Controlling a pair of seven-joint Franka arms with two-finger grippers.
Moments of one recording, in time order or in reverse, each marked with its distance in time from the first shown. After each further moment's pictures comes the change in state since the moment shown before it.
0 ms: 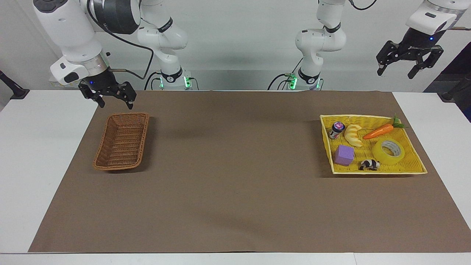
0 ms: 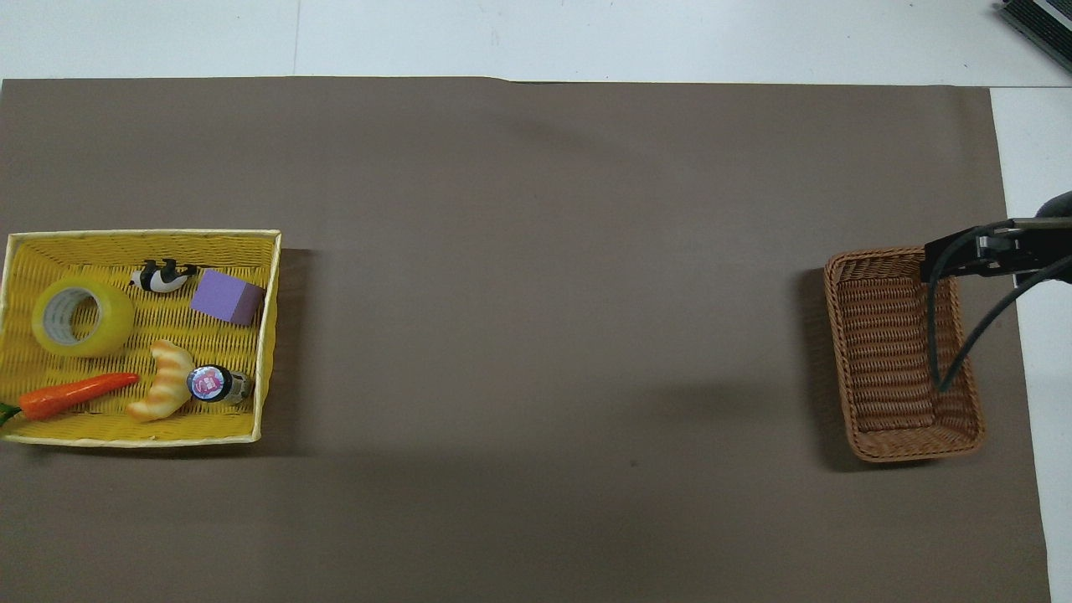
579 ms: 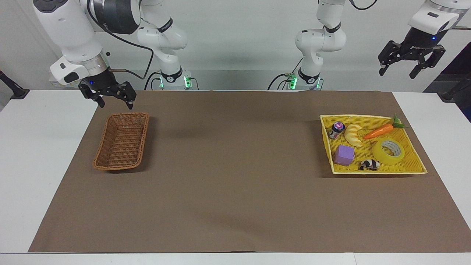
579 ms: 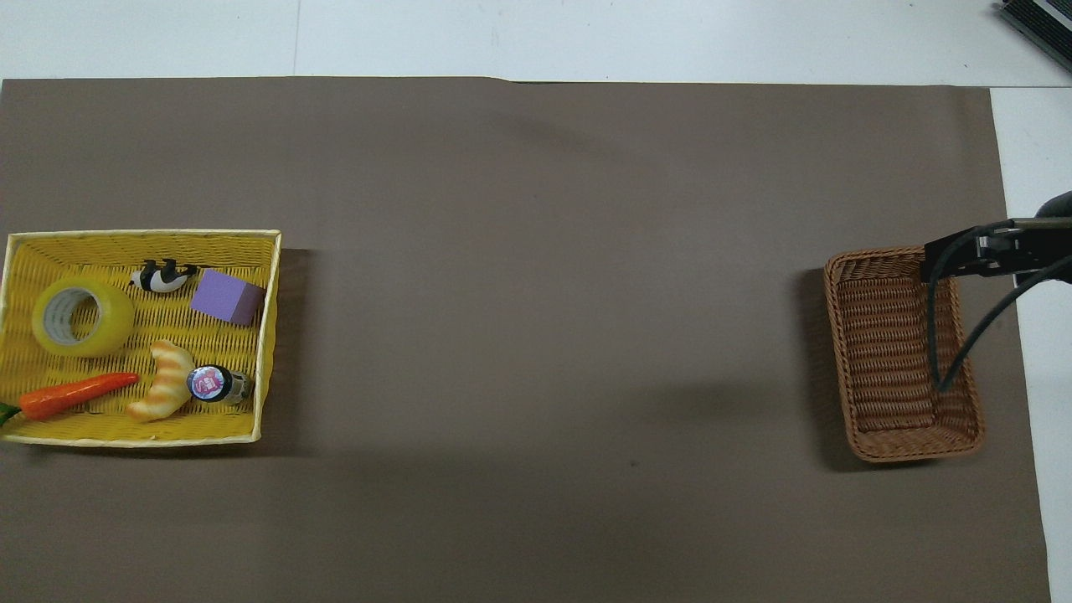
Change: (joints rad) left arm 0.005 0.000 0.013 -0.001 0.001 0.013 0.002; right arm 0.000 0.000 0.000 0.000 0.000 0.000 0.000
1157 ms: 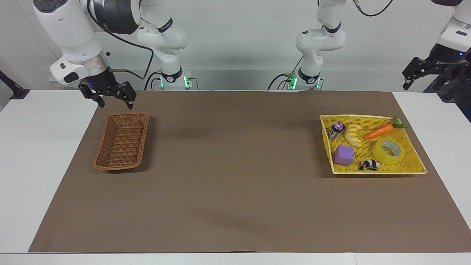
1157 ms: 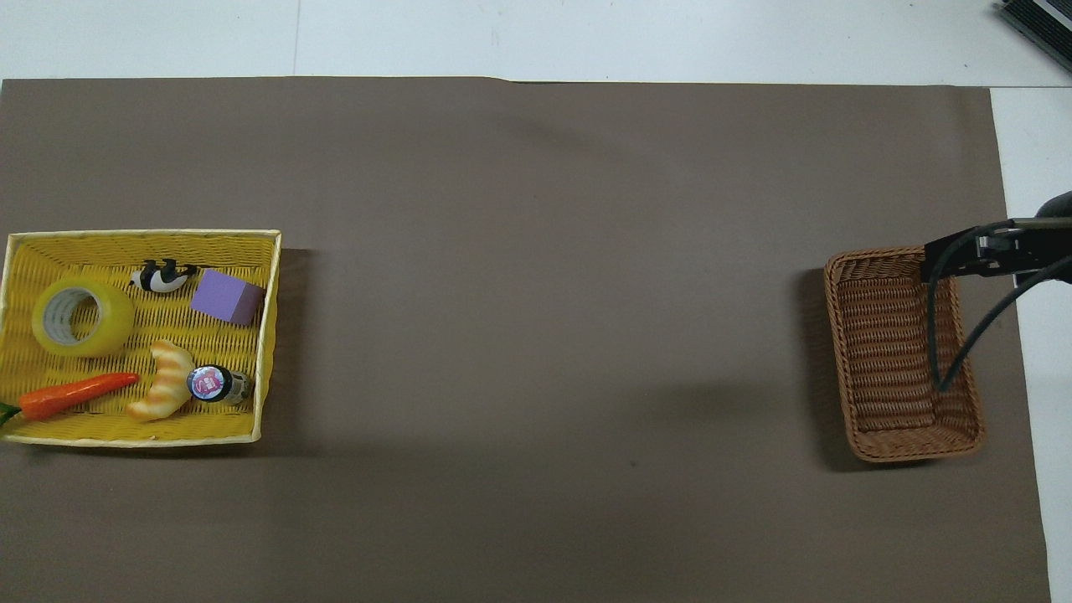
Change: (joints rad) left arm 0.162 0.063 0.009 -0.069 0.001 0.170 0.125; right arm 0.000 0.000 0.000 0.000 0.000 0.000 0.000
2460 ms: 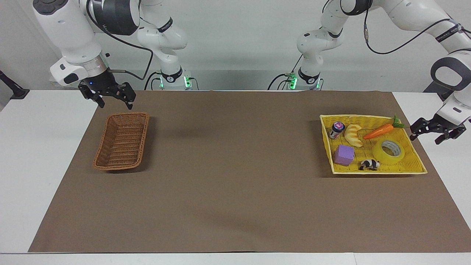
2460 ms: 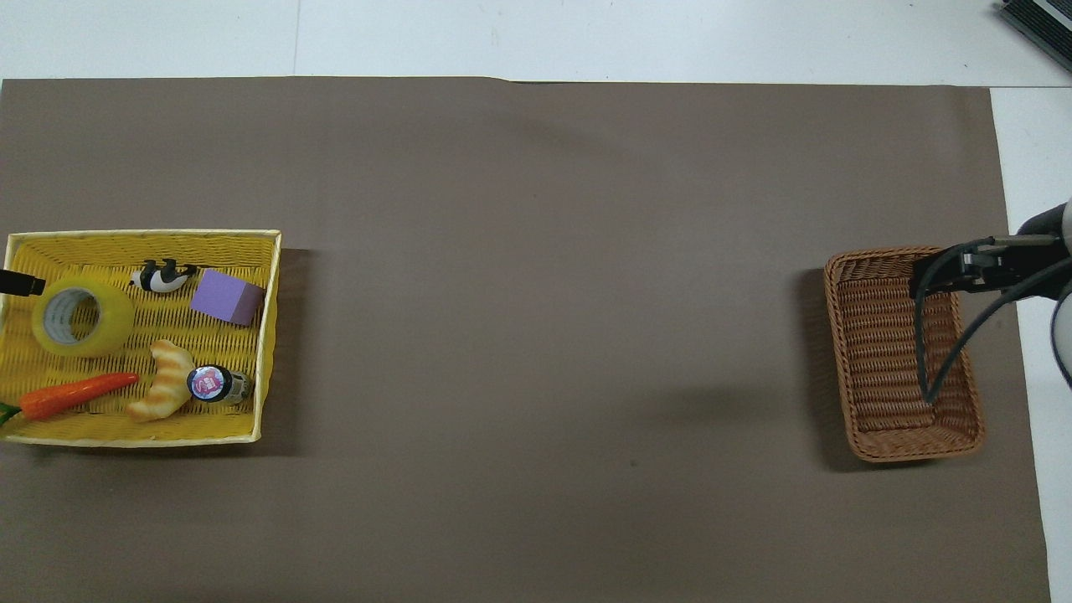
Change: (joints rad) left arm 0.183 0.363 -0.008 -0.208 -0.075 0.489 0.339; right arm 0.000 -0.017 -0.002 -0.085 0.002 0.028 0.000
